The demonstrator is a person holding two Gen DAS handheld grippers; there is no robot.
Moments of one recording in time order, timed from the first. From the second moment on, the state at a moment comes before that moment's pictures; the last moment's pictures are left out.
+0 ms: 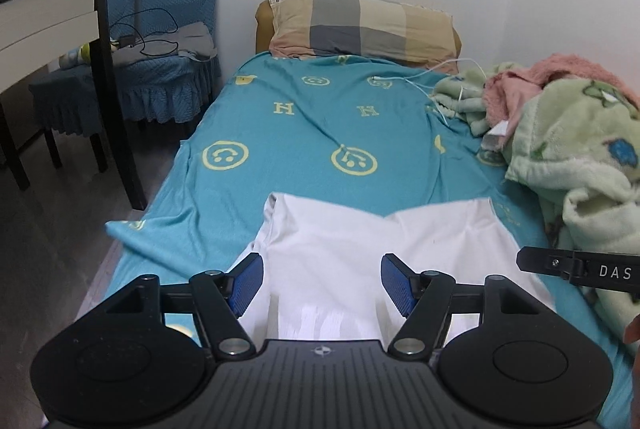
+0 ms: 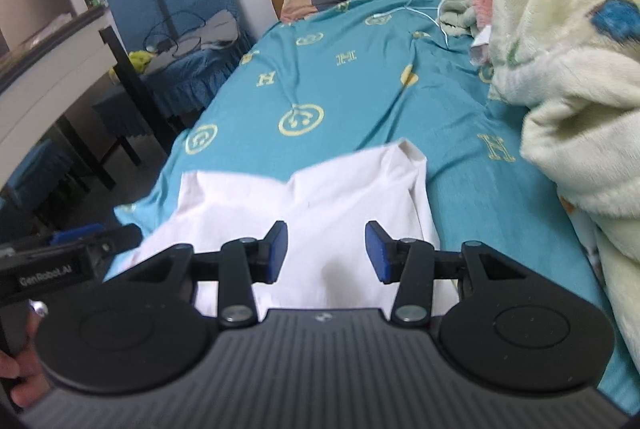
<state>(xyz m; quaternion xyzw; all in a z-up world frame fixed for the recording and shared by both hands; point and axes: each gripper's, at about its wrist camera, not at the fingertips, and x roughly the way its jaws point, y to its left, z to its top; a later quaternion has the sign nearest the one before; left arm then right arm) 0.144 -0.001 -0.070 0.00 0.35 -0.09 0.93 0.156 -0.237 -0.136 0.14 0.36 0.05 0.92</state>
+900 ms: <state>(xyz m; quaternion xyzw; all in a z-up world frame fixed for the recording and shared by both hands) 0.147 0.049 -0.112 -0.25 0.52 -0.09 0.81 0.166 -0.230 -0.177 0.14 0.41 0.03 0.90</state>
